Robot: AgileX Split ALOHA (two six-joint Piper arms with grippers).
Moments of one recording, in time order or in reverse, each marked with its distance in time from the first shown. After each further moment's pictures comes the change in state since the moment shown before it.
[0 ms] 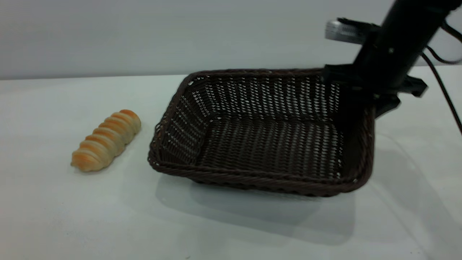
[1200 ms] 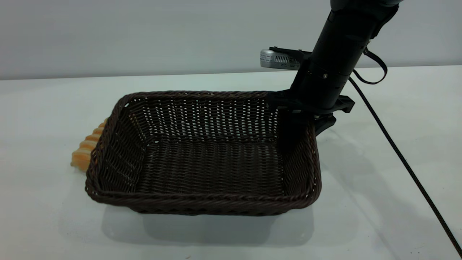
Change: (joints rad) left arm 0.000 0.000 0.000 0.000 0.049 0.000; right arm 0.115 0.228 -0.242 0.072 0.086 -0.168
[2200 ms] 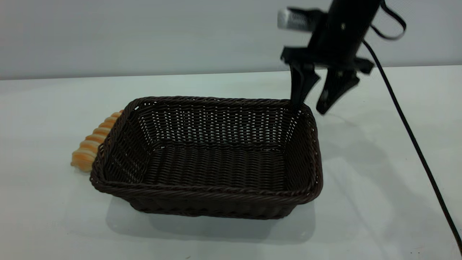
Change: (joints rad) left arm 0.000 0.000 0.000 0.005 0.005 0.000; right arm -0.070 0.000 -0.262 -0.075 0.310 0.125
